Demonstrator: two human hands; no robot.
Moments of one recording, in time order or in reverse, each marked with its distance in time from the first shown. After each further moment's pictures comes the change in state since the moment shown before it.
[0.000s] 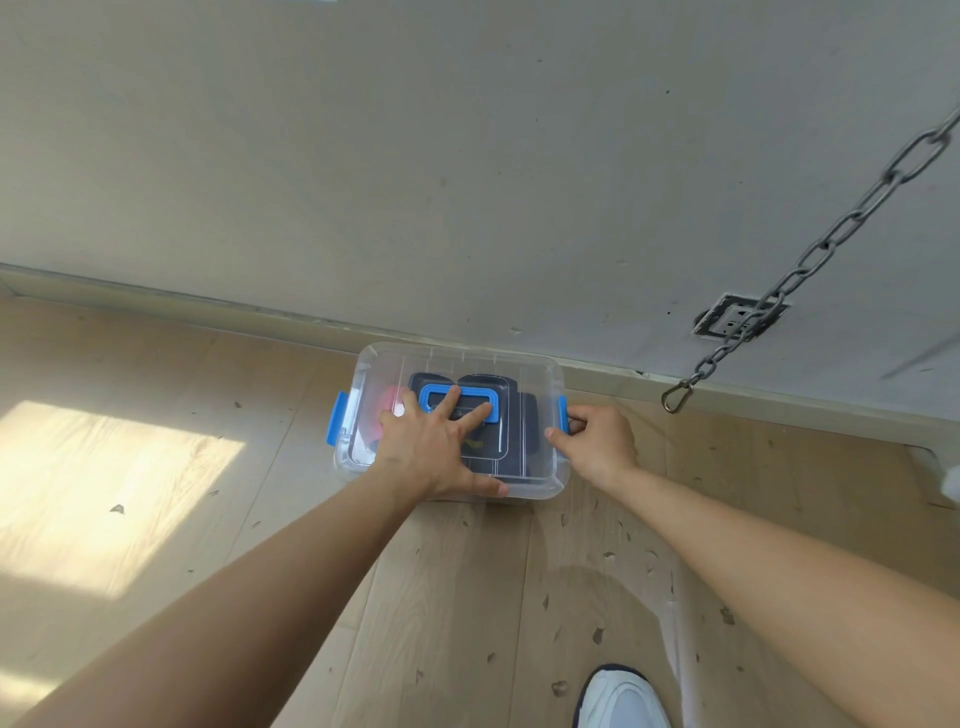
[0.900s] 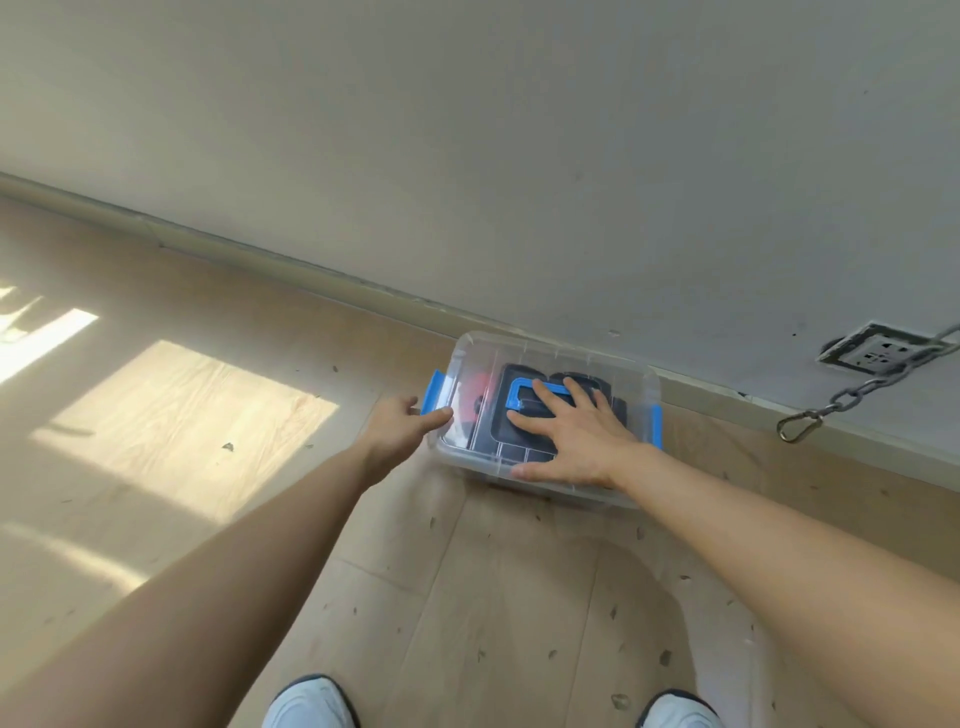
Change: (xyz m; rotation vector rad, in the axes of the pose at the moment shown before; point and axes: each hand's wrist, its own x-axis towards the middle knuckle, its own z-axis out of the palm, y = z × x) left_hand -0.034 -0.121 0.066 -1.462 0.141 -0.495; right_hand 0.004 -0.087 0.061 -0.920 -0.627 -0.520
